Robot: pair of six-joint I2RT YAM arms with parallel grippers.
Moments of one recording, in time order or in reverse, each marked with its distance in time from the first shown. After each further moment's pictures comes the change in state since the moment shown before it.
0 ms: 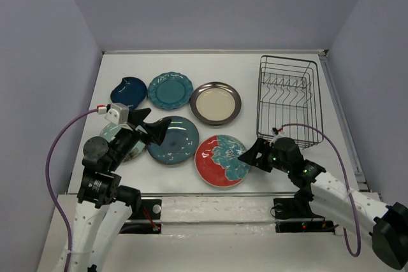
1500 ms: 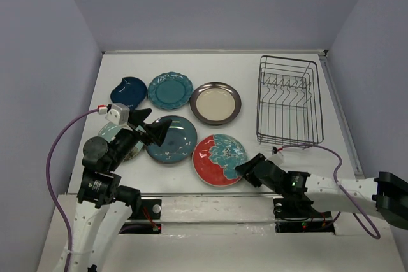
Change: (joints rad) left arm 0.001 0.000 0.000 0.003 0.023 0.003; right arm 0.550 0.154 -0.071 0.102 0.620 0.657
